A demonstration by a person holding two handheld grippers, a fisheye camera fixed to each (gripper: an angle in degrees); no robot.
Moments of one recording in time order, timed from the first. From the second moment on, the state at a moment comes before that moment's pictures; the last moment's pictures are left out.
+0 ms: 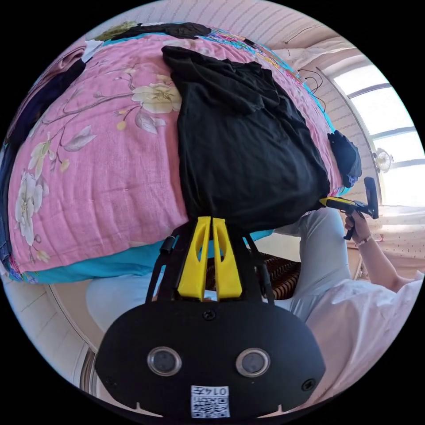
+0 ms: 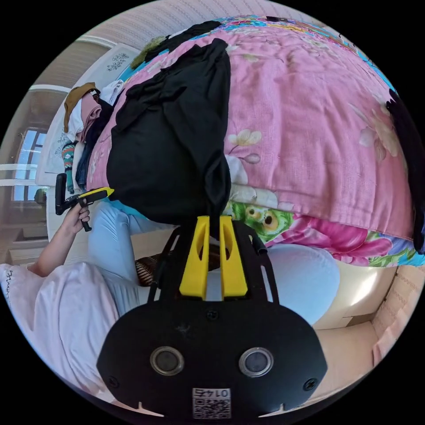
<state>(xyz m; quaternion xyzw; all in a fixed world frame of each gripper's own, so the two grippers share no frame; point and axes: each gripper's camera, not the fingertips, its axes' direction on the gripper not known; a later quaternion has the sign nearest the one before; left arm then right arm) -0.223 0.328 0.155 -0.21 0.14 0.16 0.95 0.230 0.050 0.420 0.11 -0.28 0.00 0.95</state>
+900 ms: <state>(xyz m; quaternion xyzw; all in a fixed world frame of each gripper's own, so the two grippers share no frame) -0.343 0.347 -0.325 0.34 0.41 0.28 0.80 0.364 0.335 0.140 0.57 -0.45 -0.21 0.66</state>
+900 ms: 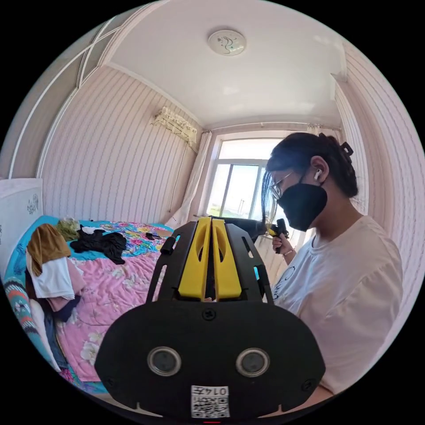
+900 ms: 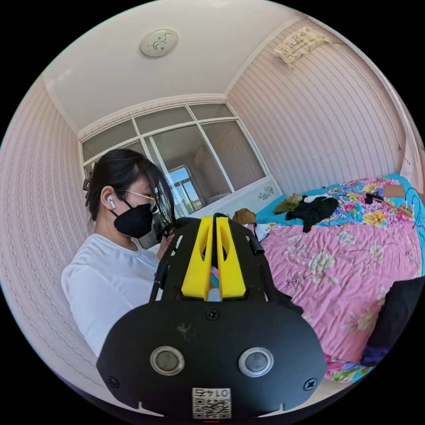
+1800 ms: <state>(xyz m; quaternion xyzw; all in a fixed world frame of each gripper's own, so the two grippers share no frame) -0.279 0.112 -0.108 0.14 0.32 0.18 0.92 0.415 0.105 0.180 0.49 -0.37 -0.10 0.78</state>
